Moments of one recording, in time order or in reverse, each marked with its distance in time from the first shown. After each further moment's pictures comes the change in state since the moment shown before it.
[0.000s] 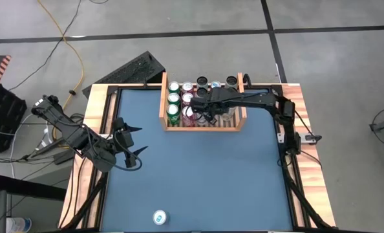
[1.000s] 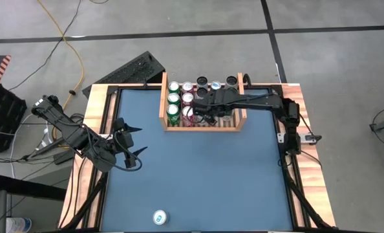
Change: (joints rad) left arm 0.000 0.000 0.000 0.000 0.009 0.010; right arm 0.055 -0.060 0.000 0.023 0.023 0.018
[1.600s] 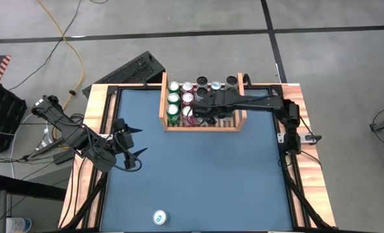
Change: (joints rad) left arm 0.000 0.000 0.000 0.000 0.028 0.002; right arm 0.025 -0.001 0.060 -0.062 0.052 0.053
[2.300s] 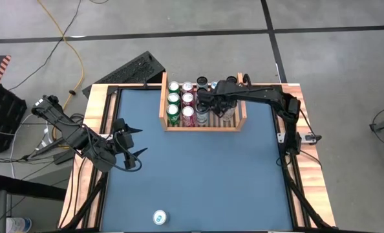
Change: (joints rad) left arm 0.000 0.000 0.000 0.000 0.003 -0.002; right arm -0.163 0.002 -0.142 -0.031 -0.024 0.027
